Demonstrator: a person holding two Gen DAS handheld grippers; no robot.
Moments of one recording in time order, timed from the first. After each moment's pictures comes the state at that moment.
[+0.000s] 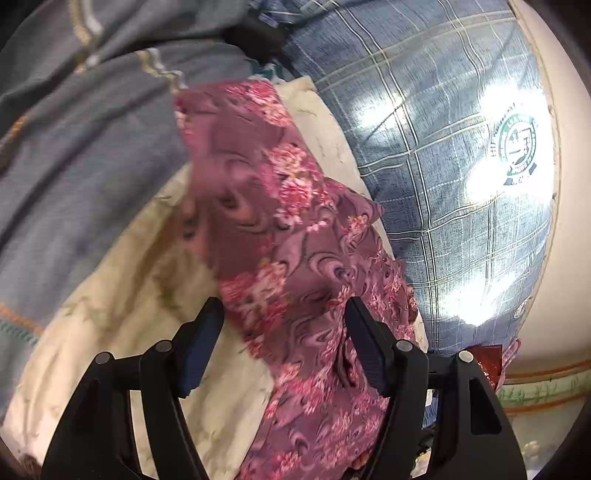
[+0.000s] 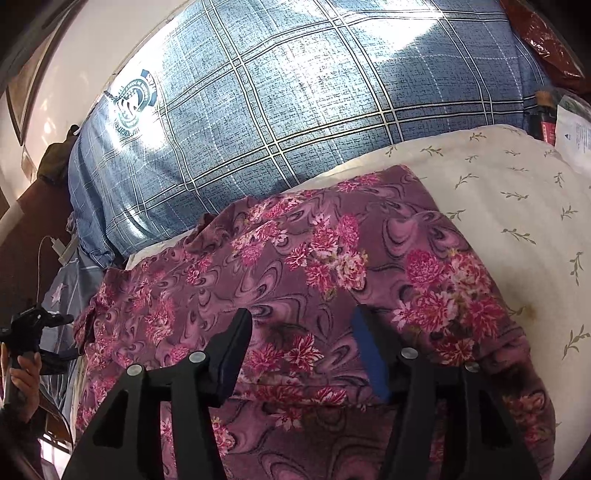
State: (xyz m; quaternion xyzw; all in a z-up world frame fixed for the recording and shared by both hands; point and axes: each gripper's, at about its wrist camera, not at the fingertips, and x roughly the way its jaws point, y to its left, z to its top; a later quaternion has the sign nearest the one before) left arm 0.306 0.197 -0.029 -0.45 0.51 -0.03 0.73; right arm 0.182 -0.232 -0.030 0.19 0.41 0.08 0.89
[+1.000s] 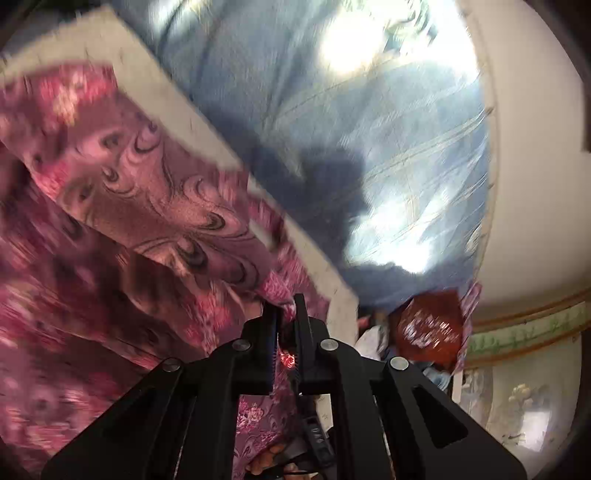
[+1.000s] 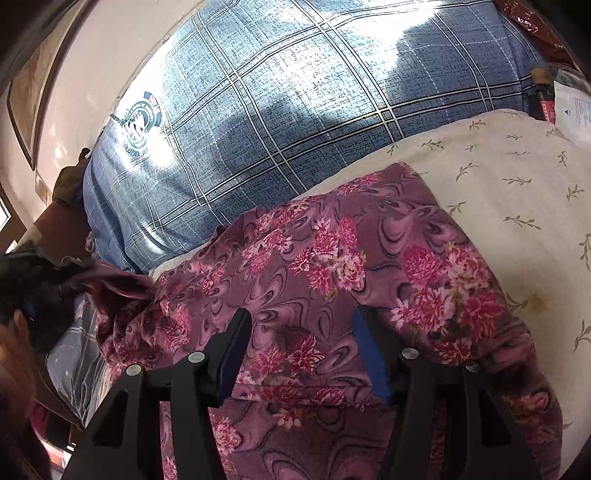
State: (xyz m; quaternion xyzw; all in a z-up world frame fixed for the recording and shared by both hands) left arm 0.342 -0.015 0.021 -0.44 0.50 -0.18 0.72; right arm 0.177 -0.248 -0.034 0.24 0.39 0.10 0.88
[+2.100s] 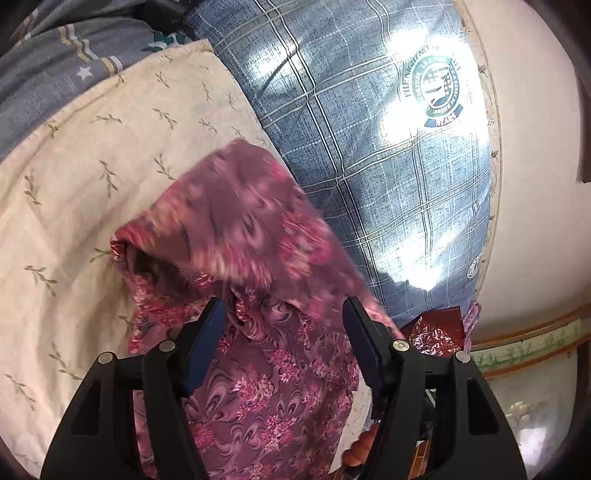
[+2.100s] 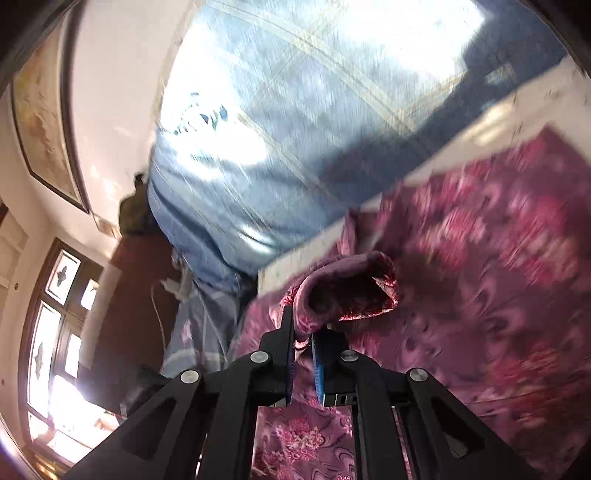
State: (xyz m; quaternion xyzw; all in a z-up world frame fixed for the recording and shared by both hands) left arm 0.285 0.122 0.008 -0.47 0.46 -0.14 0.74; right arm 0.224 -0.191 0.025 0.40 0.40 0.23 0.79
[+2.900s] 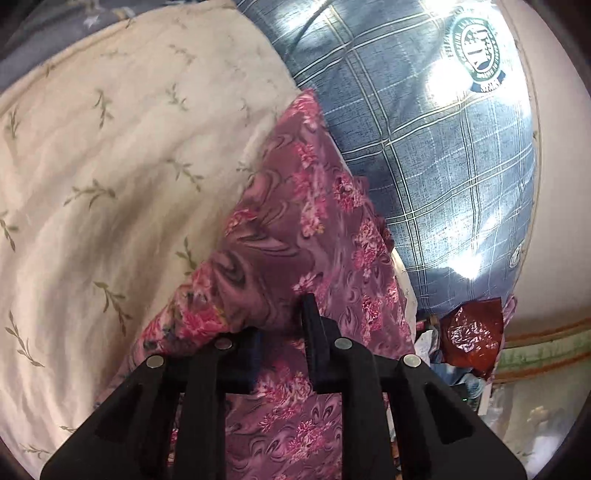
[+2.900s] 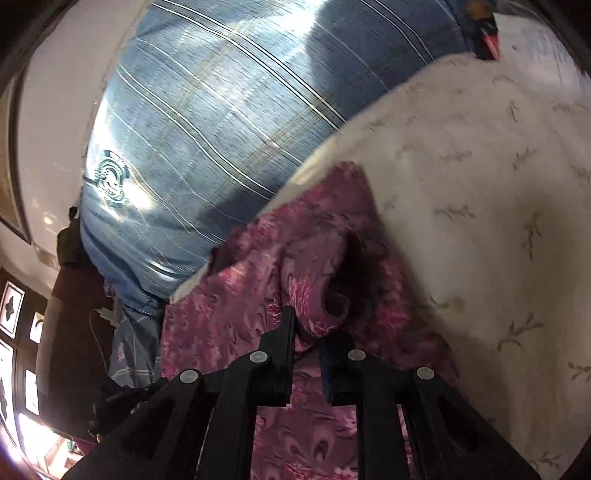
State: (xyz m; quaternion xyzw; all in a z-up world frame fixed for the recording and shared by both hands) left arm 0.281 0.087 -0.029 -0.44 0.51 -0.09 0.73; right arm 0.194 -0.313 -0.037 0.38 0.46 0.09 0.80
